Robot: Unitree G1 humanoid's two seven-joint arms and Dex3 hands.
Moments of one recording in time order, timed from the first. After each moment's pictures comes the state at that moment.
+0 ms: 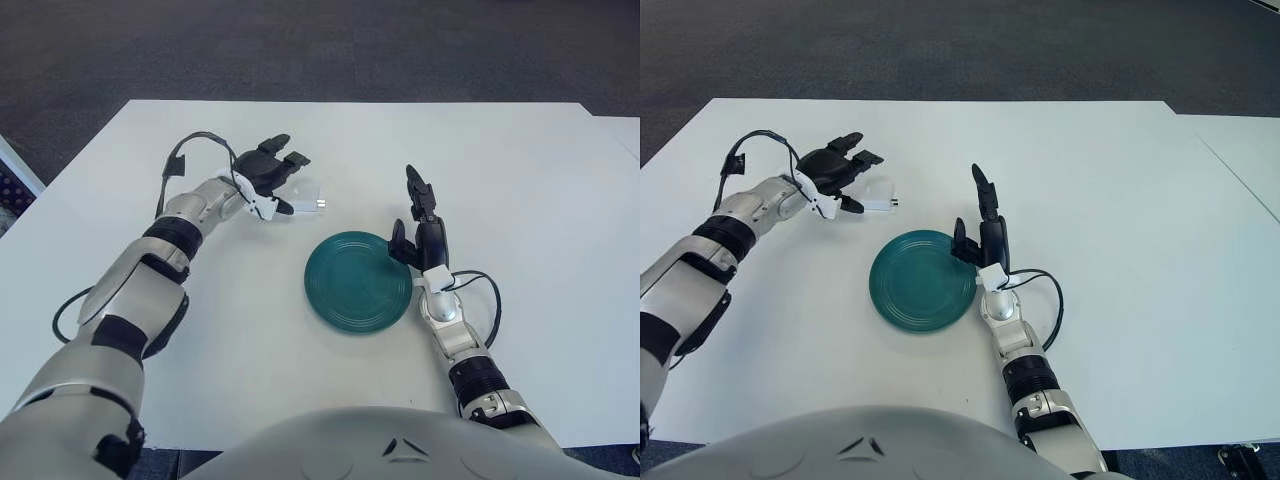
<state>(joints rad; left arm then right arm) -0.84 0.45 -0.58 1.00 0.89 -0.46 0.15 -0.10 0.00 0.15 0.49 -0.28 -0.73 -0.32</state>
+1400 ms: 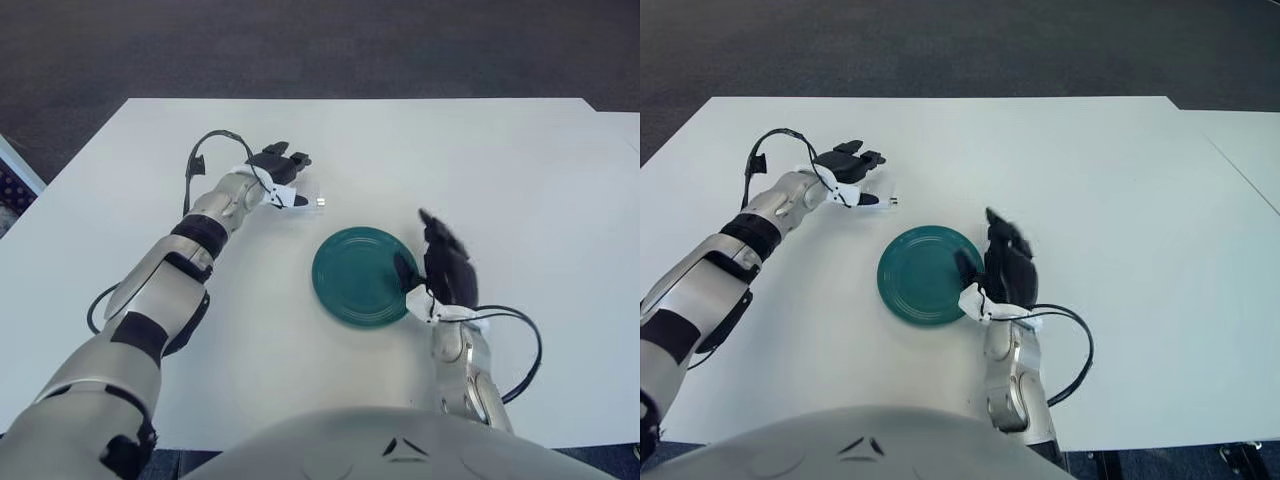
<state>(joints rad) -0.85 0.36 -0.57 0.95 0.80 -0.22 -0.10 0.28 0.09 0.21 -0.18 -0.82 0.09 -0.15</state>
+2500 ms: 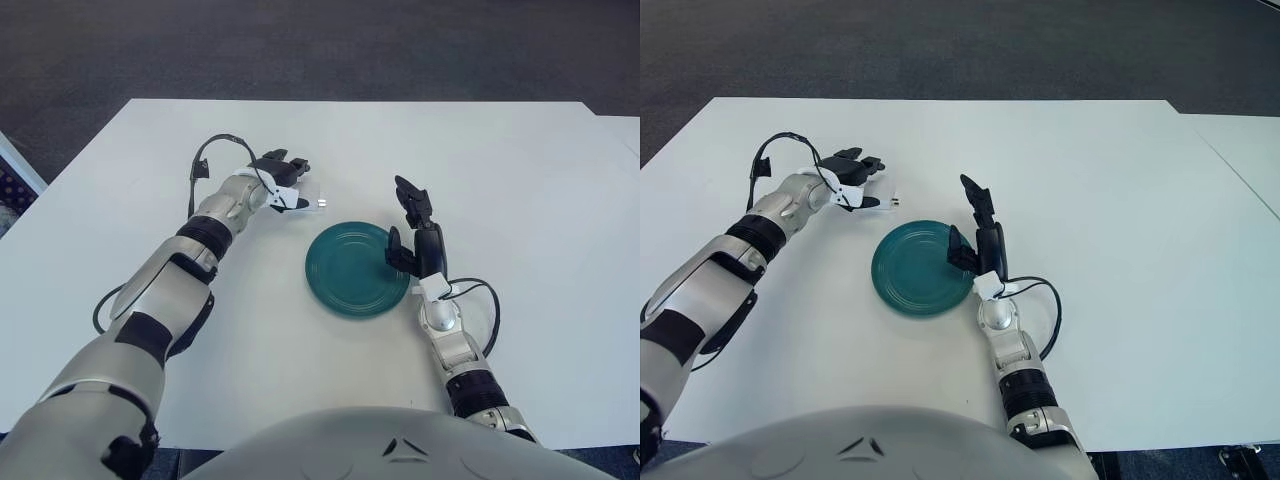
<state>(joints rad) -0.85 0.34 -0.57 0.96 0.80 -0.19 -0.17 -0.04 0.04 0.11 0.42 -0.33 -0.71 -0.30</state>
